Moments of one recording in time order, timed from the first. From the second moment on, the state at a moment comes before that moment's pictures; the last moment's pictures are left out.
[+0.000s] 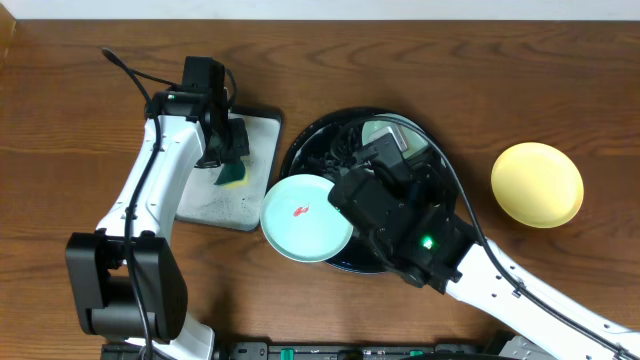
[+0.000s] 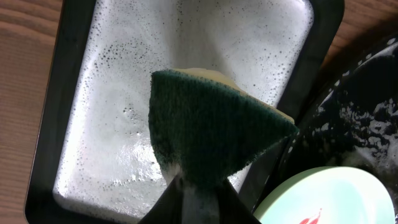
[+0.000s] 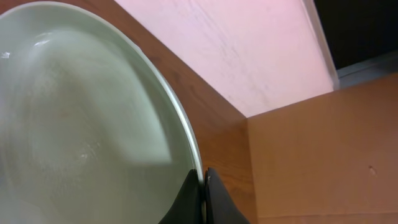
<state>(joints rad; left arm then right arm) -0.07 1.74 1.38 -0.97 0.02 -0.25 0.93 1.36 1.16 -0.80 1.17 -0.02</state>
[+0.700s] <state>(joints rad) -0.07 1.74 1.38 -0.97 0.02 -0.25 0.94 1.36 1.16 -0.80 1.20 -0.09</state>
